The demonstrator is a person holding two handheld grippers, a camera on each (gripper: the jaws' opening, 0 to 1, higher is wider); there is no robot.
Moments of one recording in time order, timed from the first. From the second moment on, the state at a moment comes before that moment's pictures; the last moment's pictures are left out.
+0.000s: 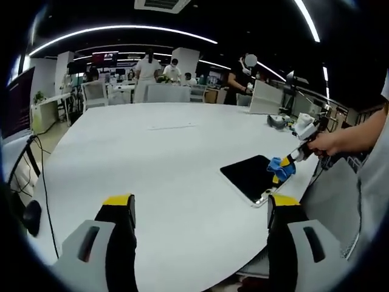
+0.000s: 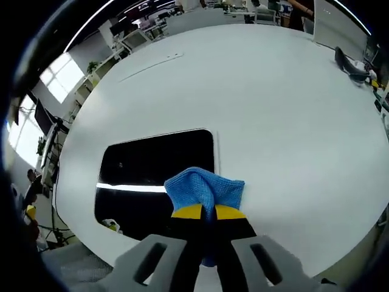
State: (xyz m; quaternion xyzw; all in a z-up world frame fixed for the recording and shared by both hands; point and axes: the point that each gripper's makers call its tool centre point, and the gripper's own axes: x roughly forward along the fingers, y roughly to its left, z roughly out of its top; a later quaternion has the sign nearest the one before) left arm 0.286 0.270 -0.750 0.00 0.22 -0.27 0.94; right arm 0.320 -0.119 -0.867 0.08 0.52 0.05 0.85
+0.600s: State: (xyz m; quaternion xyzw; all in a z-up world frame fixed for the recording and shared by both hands) left arm 0.292 0.270 -0.741 -0.02 0.22 -0.25 0.94; right arm 0.304 -0.121 -0.868 0.12 0.52 0.04 0.84
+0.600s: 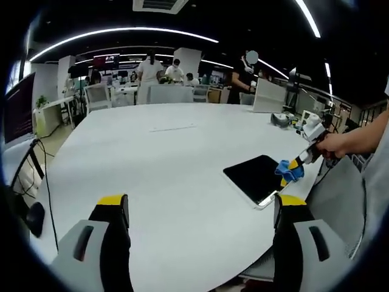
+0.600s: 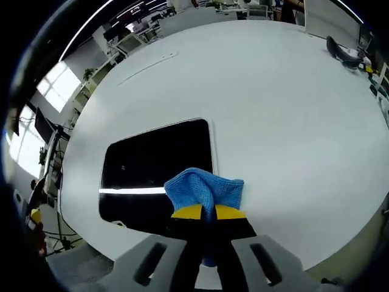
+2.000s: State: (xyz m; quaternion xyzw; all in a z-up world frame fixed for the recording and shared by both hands) left arm 0.299 0.271 -0.742 -0.01 0.21 -0.24 0.95; right arm 0.312 -0.055 -0.869 0.11 0.53 0.06 0.84
